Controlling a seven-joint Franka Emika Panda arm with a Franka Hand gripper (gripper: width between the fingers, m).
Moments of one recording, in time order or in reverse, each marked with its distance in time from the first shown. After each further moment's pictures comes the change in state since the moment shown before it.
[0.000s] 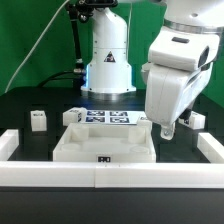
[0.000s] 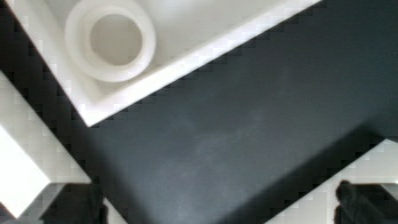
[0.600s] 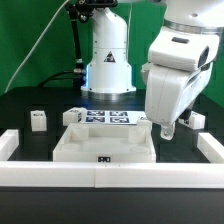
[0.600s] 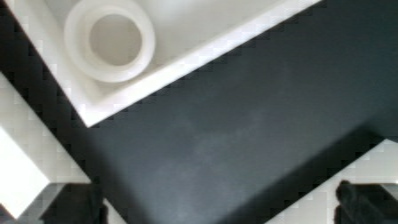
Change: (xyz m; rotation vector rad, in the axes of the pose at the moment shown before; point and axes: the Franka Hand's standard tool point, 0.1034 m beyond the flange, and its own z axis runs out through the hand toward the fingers) arm 0.000 0.000 0.000 0.000 0.000 0.001
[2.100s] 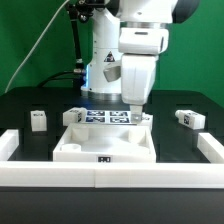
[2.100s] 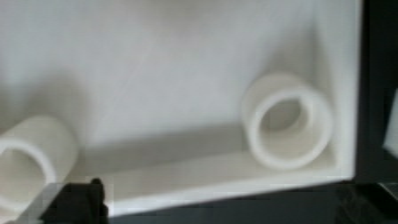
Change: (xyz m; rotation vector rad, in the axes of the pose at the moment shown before) arm -0.095 -0.045 0.025 -0.174 0.084 -0.328
